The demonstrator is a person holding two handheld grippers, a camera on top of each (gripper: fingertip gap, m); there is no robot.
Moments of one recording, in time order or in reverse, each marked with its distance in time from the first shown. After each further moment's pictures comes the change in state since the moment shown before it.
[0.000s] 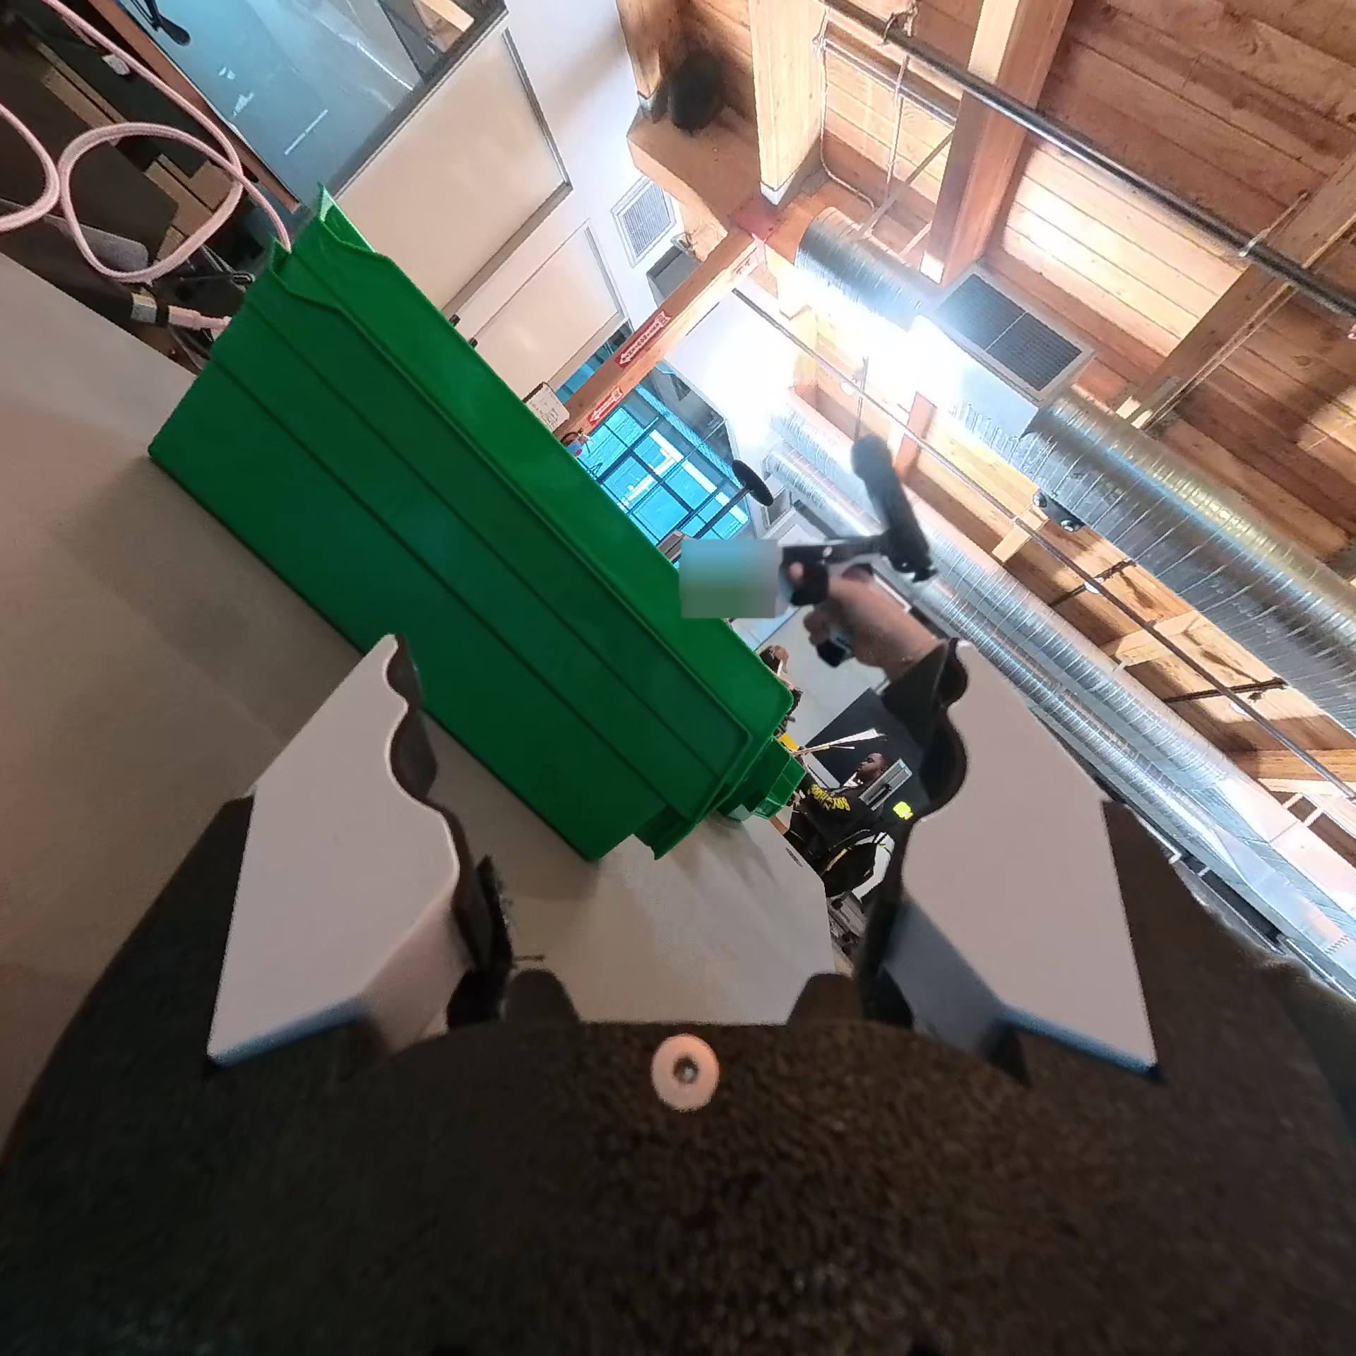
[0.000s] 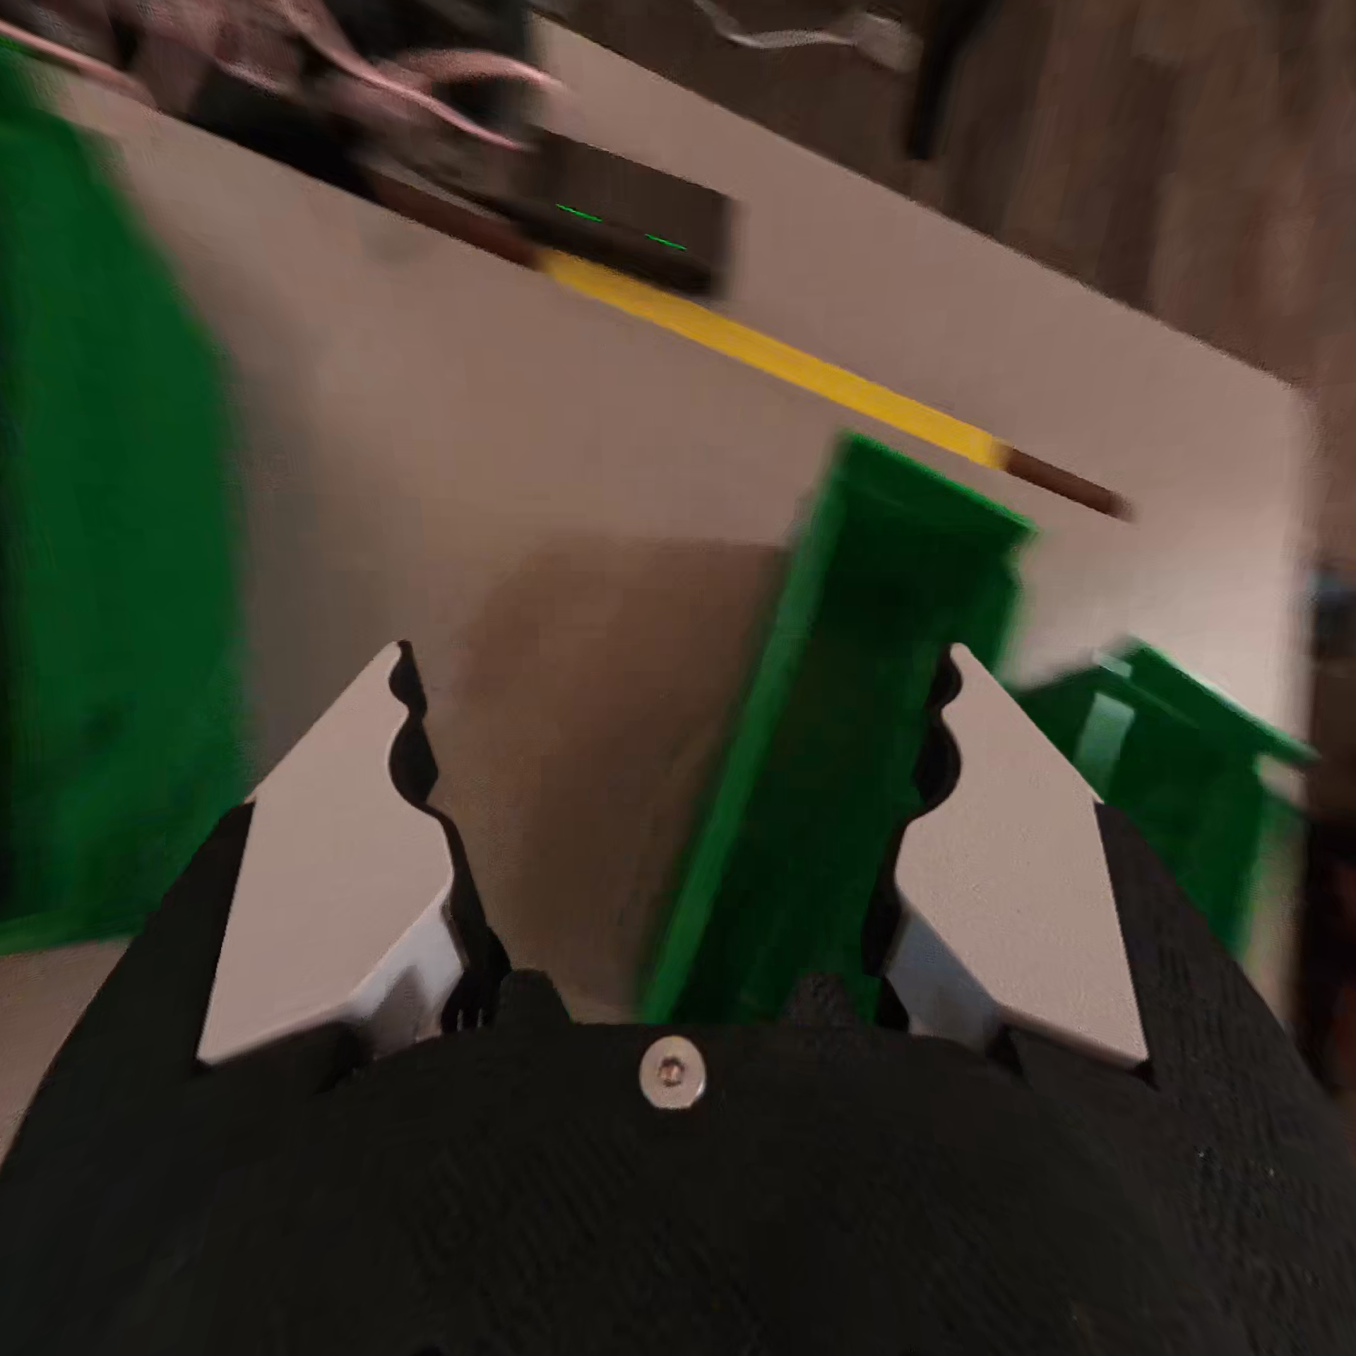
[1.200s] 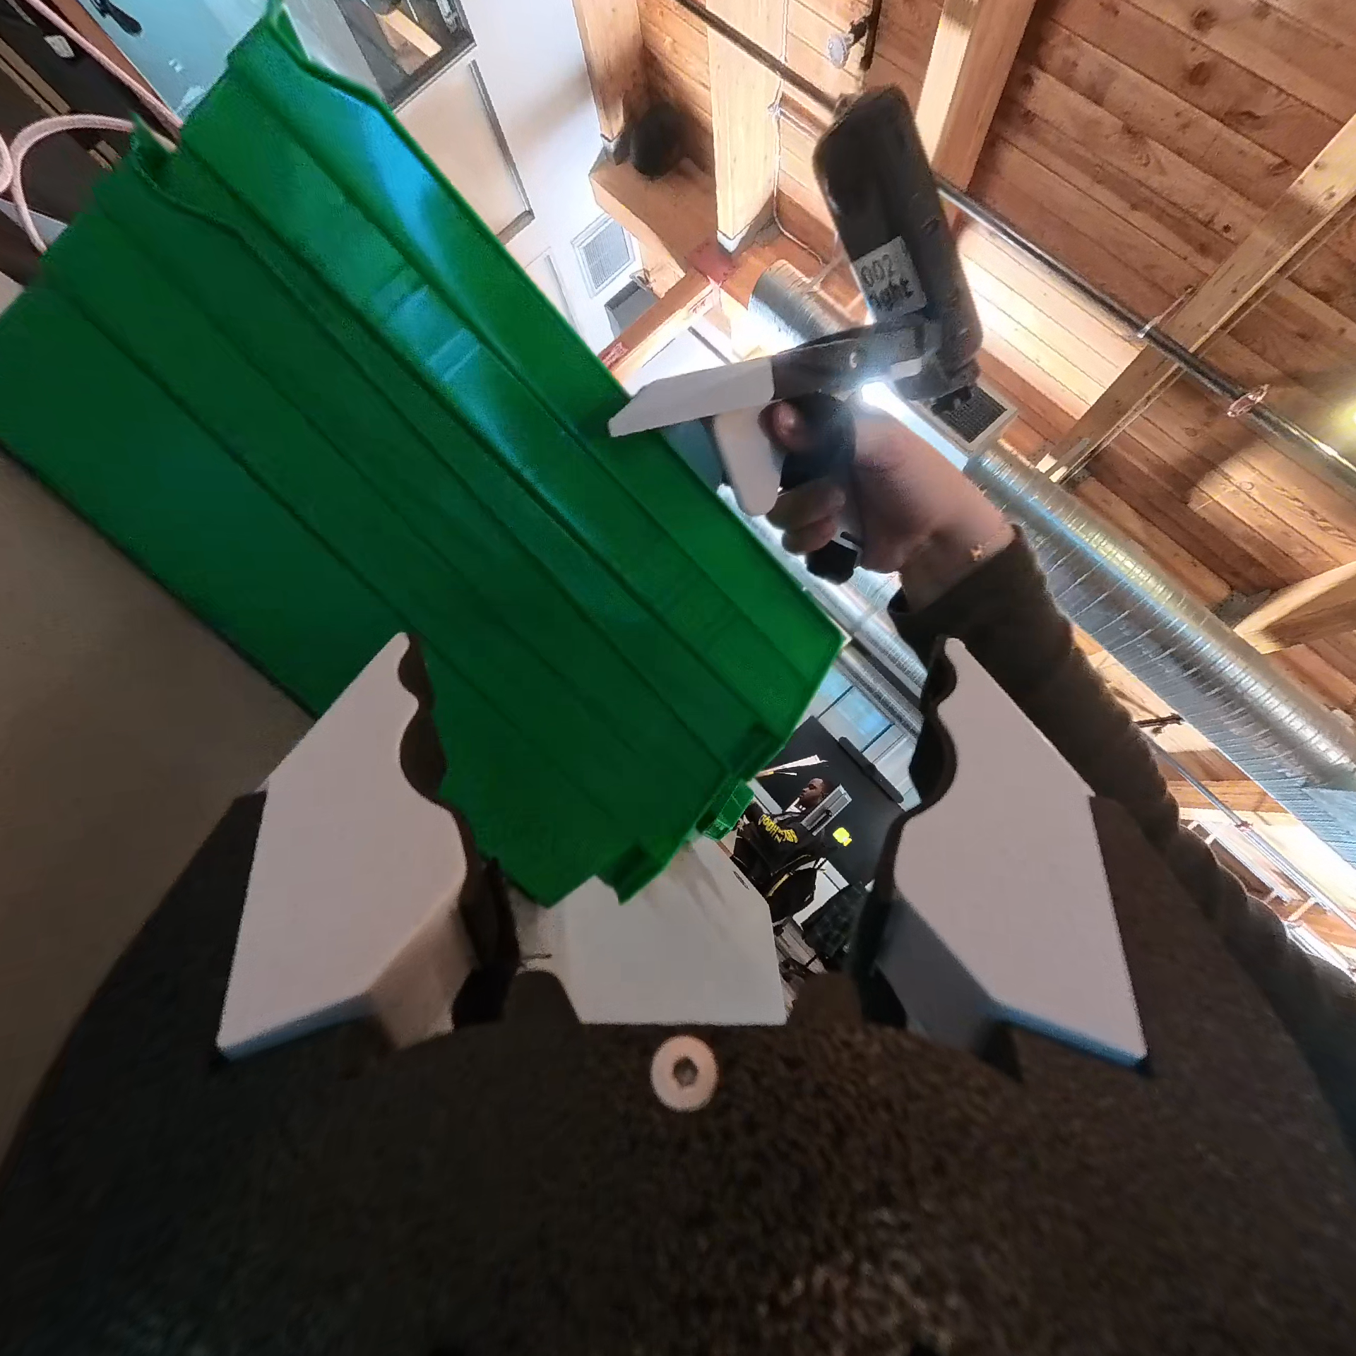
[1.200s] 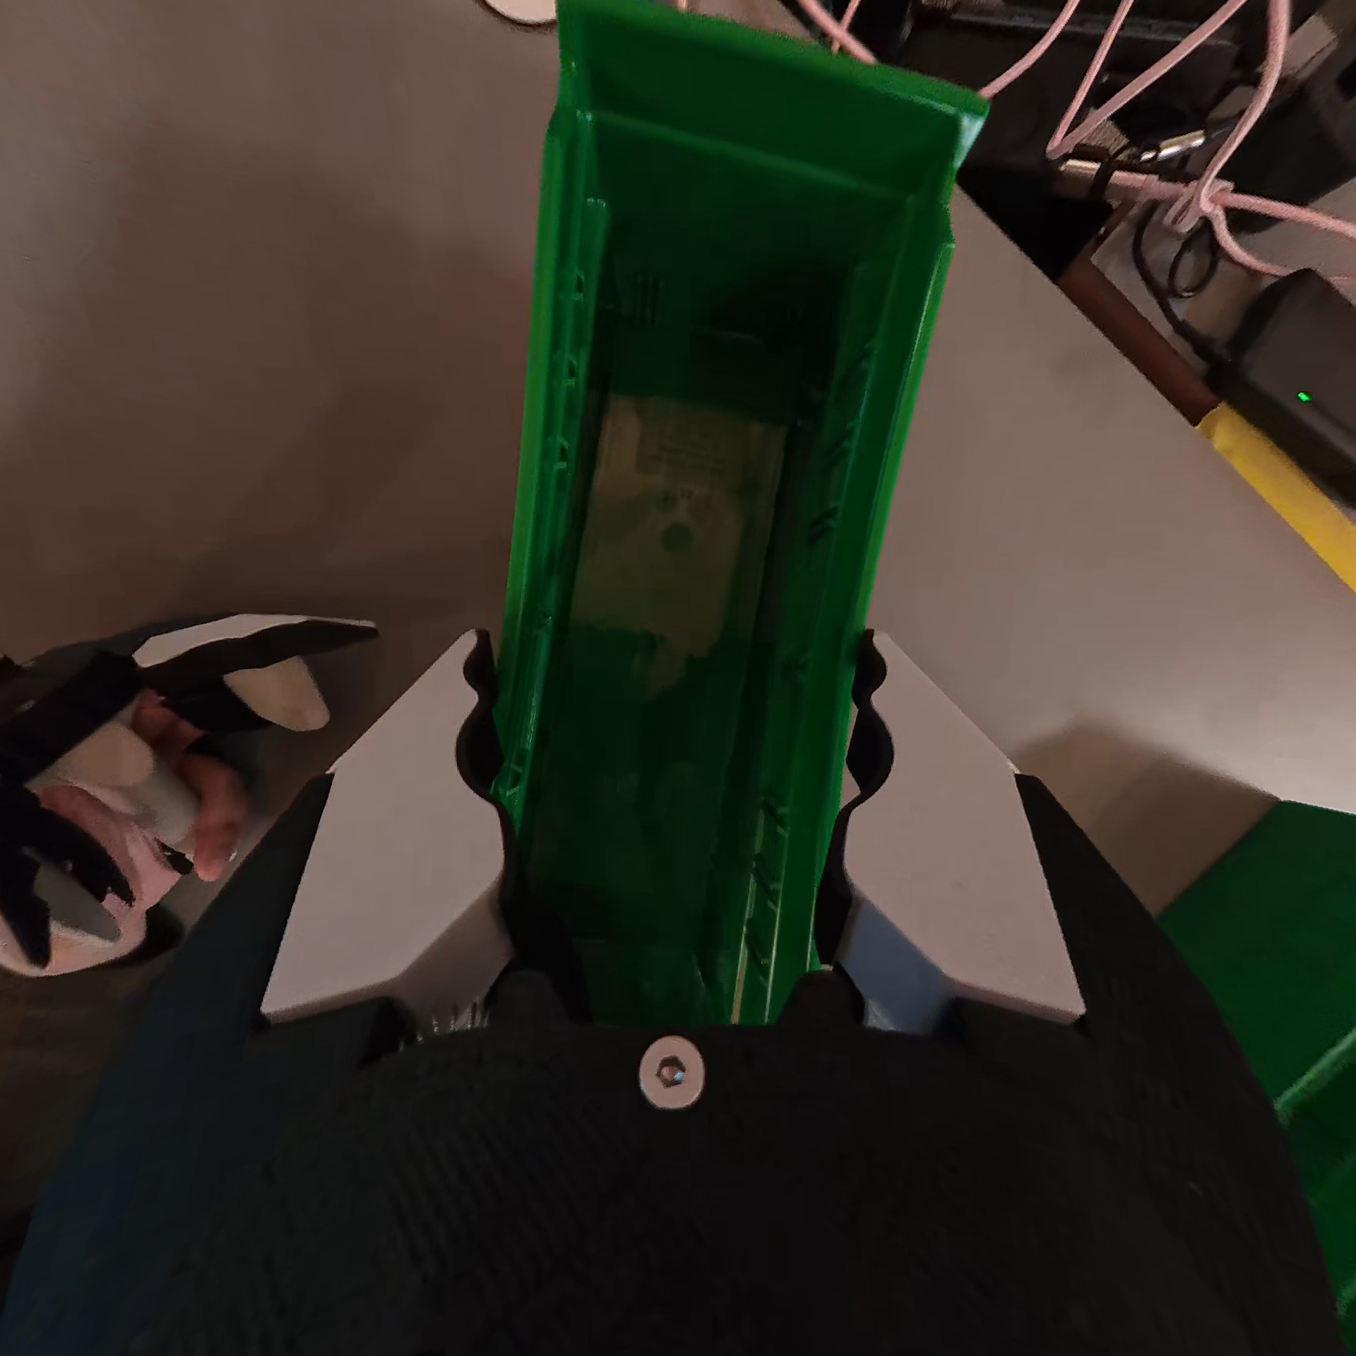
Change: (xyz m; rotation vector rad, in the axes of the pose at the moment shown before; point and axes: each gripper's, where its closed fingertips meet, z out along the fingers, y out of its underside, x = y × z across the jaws) left arm 0.005 -0.009 -0.007 0.043 0.064 -0.073; right arm -0.287 -0.067 0.000 -0.202 -0.361 -0.252
